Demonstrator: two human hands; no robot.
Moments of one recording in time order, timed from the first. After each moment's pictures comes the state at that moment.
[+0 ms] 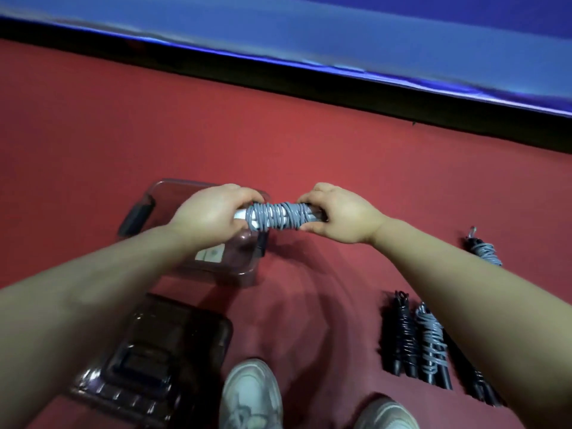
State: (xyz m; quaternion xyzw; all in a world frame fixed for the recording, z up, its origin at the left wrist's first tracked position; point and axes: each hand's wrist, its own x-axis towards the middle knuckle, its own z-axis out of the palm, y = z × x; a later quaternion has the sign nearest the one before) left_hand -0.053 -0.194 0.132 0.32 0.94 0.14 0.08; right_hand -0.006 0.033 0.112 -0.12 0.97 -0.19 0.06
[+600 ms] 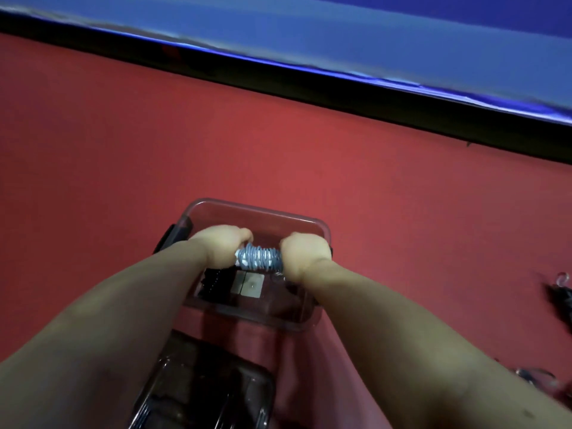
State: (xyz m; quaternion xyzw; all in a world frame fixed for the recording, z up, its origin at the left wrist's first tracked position) left_hand -0.178 -0.274 0.023 0.27 0.93 0.00 0.25; right_hand -0.106 -0.119 0.043 -0.04 0.98 -0.01 0.19
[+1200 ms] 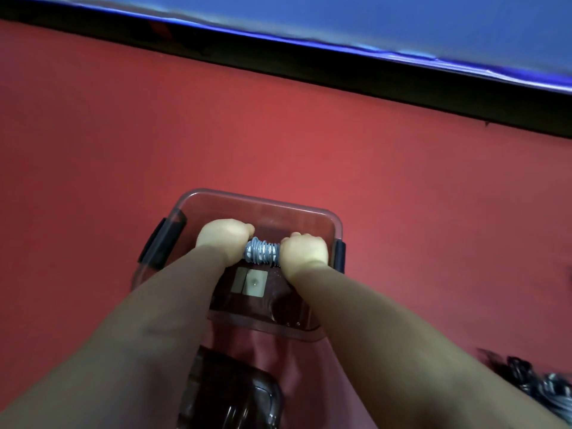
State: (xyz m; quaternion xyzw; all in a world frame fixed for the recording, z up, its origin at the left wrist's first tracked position) left_hand -0.189 -0.261 -0.018 0.24 0.95 -0.09 0.17; right_hand -0.126 -0.131 -0.005 0.02 0.98 -0.01 0.21
